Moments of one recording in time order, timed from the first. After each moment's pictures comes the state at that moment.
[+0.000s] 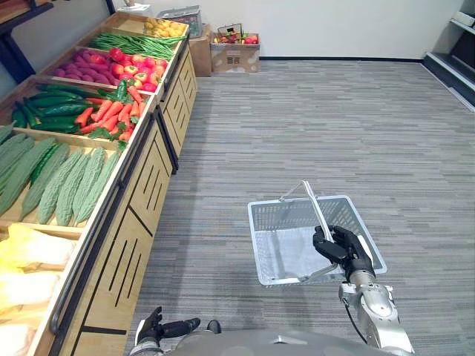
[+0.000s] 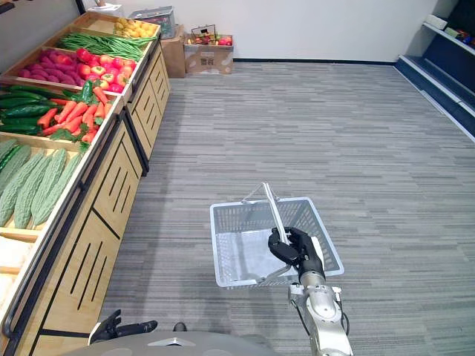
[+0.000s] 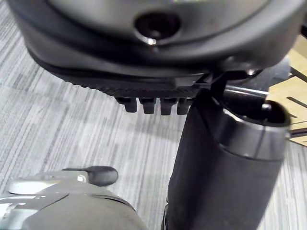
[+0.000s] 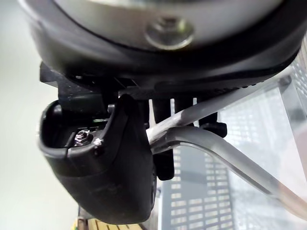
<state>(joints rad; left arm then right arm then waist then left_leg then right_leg) 0.21 0.13 0.05 1.03 -0.12 -0.11 0.10 0.26 -0.20 -0.08 0.22 0.08 -0.03 0.00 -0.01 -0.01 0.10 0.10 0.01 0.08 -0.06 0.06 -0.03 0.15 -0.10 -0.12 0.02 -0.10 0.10</state>
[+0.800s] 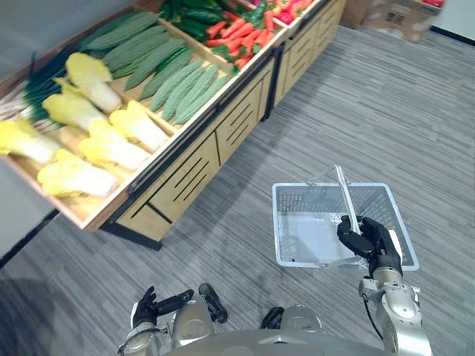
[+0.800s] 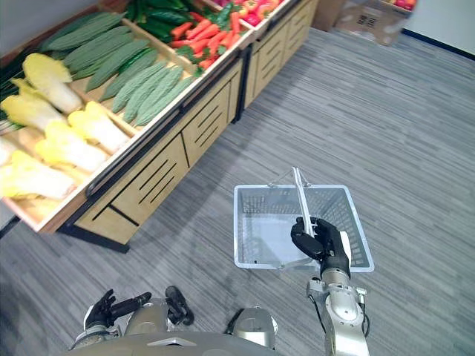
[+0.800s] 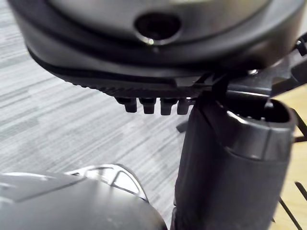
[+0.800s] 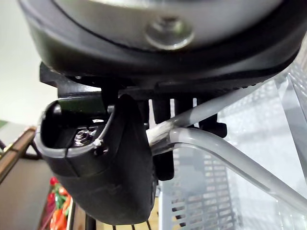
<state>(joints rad) 0.18 0.11 0.17 0.93 -0.19 -0.10 0.12 0.30 -0.19 -0.23 0.06 0.08 -0.02 -0.02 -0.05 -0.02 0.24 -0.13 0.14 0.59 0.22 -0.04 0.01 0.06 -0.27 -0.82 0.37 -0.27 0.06</state>
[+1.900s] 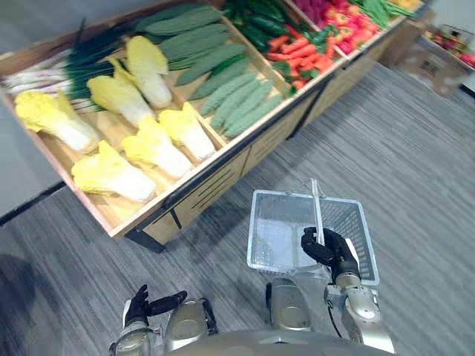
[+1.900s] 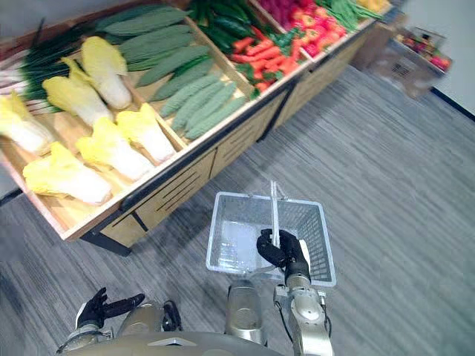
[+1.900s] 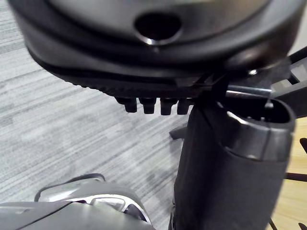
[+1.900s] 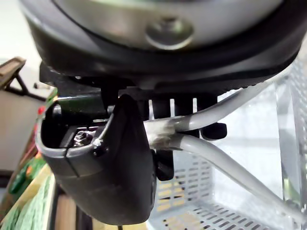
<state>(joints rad) 0.17 0.17 0.13 0.91 -0.11 -0.08 0.12 0.30 -0.07 -0.09 0.14 0.02 0.01 -0.03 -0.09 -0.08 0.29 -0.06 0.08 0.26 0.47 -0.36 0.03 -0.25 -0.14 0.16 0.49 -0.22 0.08</state>
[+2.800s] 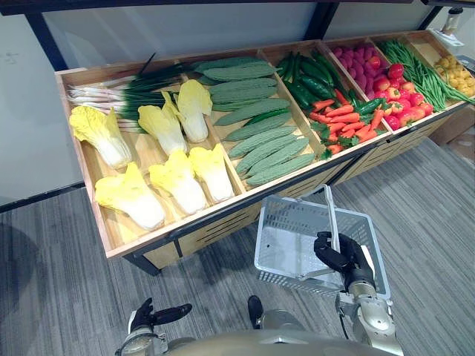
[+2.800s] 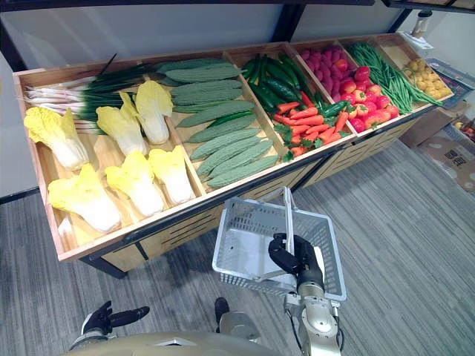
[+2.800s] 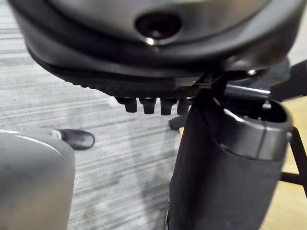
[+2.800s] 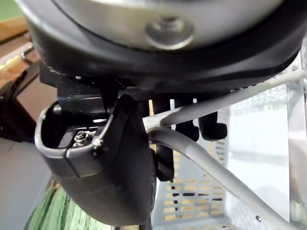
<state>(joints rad) 0.13 0.12 0.29 1.05 -0.03 -0.06 0.12 0.37 -0.05 -0.16 0.08 -0.03 0.01 -0.01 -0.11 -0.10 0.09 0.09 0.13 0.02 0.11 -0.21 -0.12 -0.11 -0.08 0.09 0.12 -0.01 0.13</state>
